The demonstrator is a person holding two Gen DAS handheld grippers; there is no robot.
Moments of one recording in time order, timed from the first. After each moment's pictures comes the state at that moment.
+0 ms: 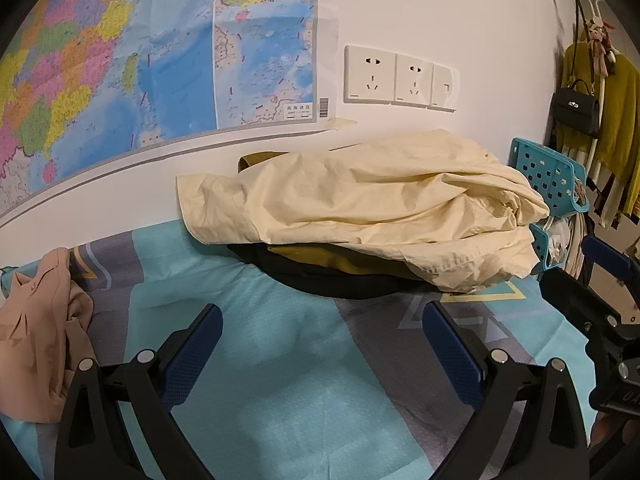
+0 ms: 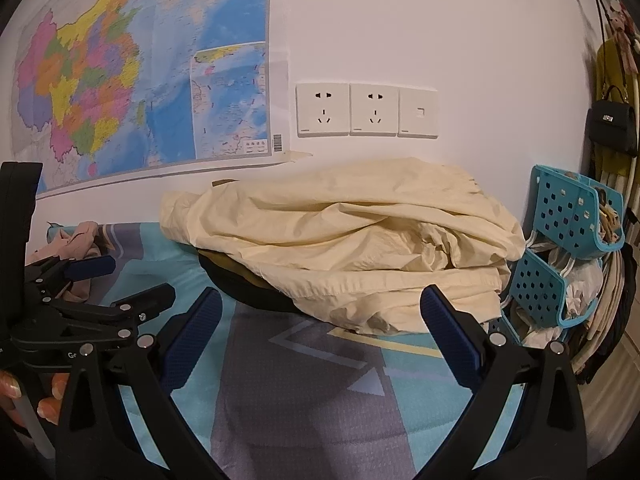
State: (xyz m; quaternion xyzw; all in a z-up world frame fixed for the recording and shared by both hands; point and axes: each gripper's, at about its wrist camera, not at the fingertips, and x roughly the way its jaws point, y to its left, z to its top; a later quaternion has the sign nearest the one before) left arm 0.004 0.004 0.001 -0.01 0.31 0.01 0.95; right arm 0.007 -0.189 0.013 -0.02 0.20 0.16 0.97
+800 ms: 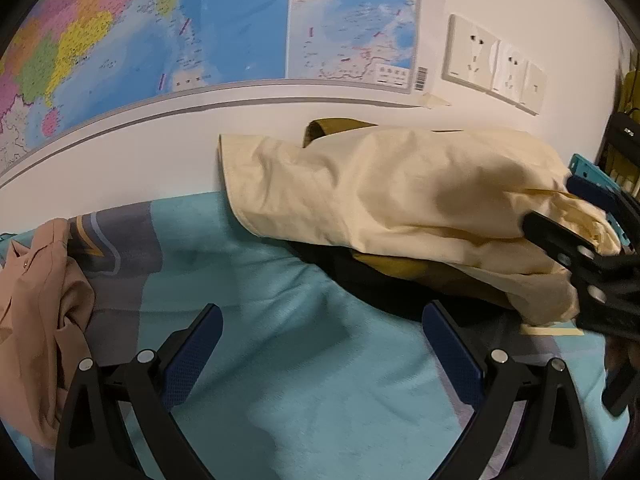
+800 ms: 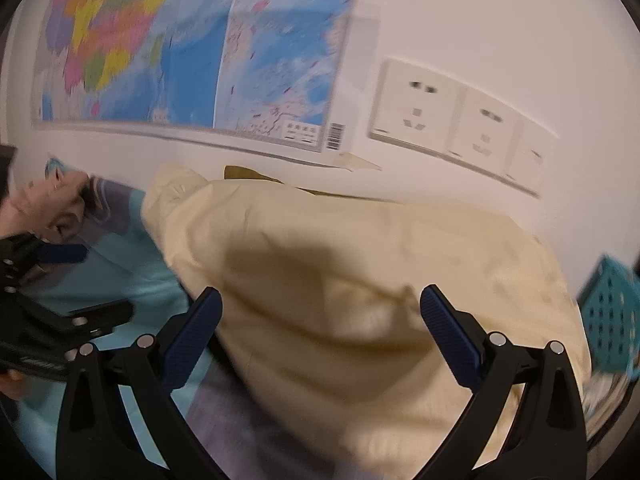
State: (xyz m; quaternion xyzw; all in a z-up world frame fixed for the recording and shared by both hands) left arm 0.073 0.079 -0.027 -0.06 0.36 0.07 0.93; right arm 0.155 -0.098 0.008 -0.18 0.22 0.24 0.93
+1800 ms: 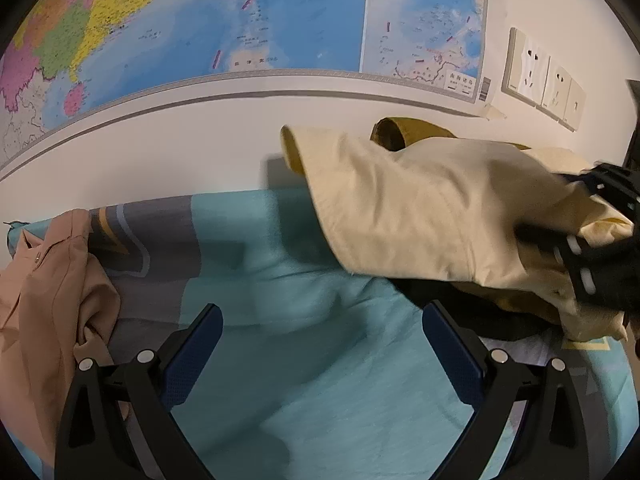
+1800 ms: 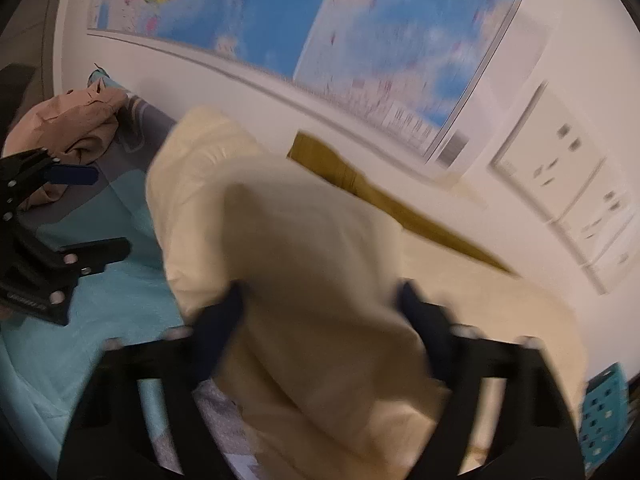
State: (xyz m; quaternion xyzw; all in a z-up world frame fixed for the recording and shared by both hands) left arm 0.081 0.127 -0.035 -0.07 0.36 0.11 0.92; right arm 0.189 -0.037 0.007 -0.30 0.26 0.31 0.86
